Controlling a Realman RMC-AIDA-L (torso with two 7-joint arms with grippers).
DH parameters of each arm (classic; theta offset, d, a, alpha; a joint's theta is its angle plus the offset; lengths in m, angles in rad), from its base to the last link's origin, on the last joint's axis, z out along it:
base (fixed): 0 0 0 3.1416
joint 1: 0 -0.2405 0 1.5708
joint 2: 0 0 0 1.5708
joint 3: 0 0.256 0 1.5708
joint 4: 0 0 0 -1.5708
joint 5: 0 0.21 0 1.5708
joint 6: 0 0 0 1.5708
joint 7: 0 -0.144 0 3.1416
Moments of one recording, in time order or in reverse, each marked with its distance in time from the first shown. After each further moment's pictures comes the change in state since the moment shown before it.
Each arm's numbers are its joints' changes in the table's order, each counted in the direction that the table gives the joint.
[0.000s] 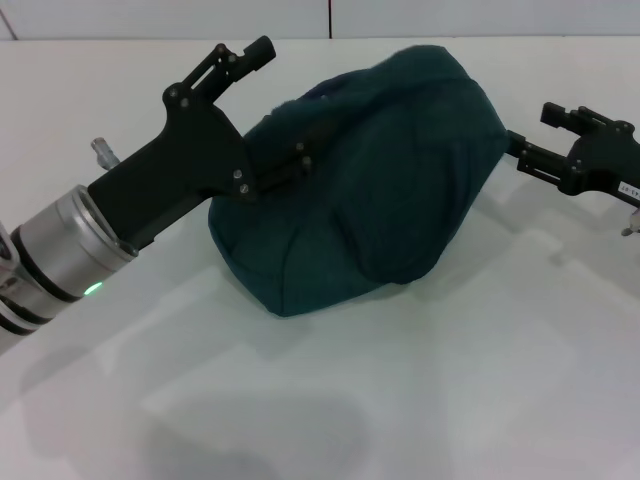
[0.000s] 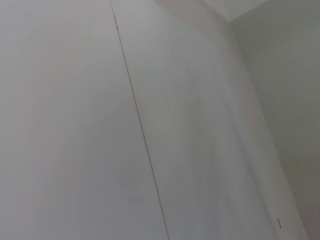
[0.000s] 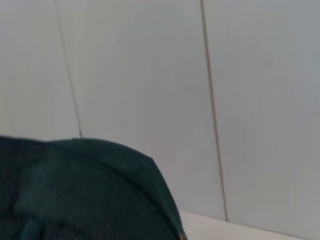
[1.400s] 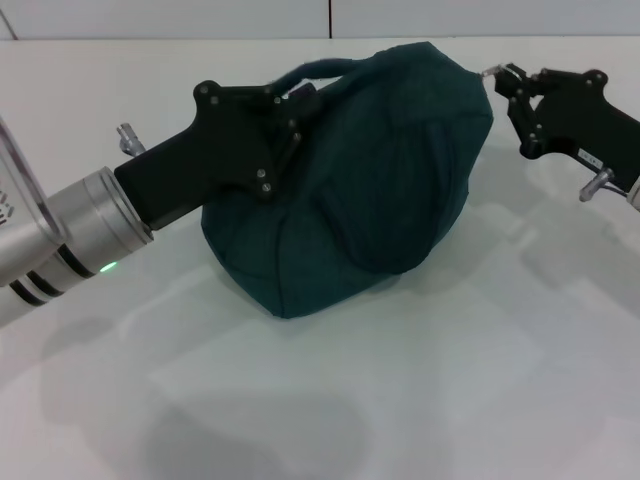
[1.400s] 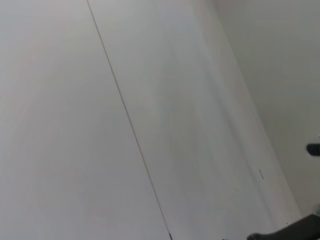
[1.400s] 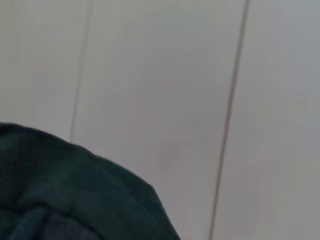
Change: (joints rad) left arm 0.032 0.008 -0.004 -0.064 0.095 0.126 -0.014; right arm -0.061 0.082 0.001 -0.050 0.188 -0.005 0.414
